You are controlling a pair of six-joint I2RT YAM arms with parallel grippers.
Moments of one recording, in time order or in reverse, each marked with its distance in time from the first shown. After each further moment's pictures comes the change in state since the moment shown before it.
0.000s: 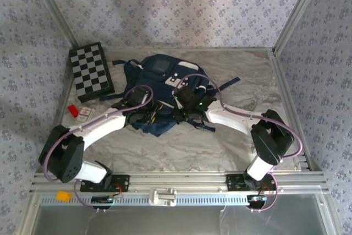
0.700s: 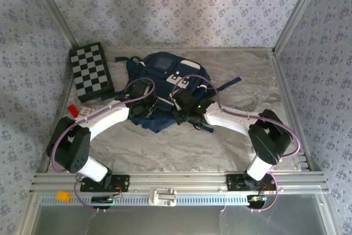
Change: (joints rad) left arm 0.044 0.080 0.121 -0.033 -0.063 0.042; right arm 0.012 0.006 -0.031 0.070 0.100 -0.121
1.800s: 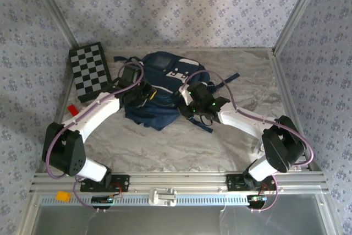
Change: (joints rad) left arm 0.115 -0.038 0.160 -0.117 0.197 0.176; right arm -0.128 -0.133 -0.093 0.096 -0.217 -0.088
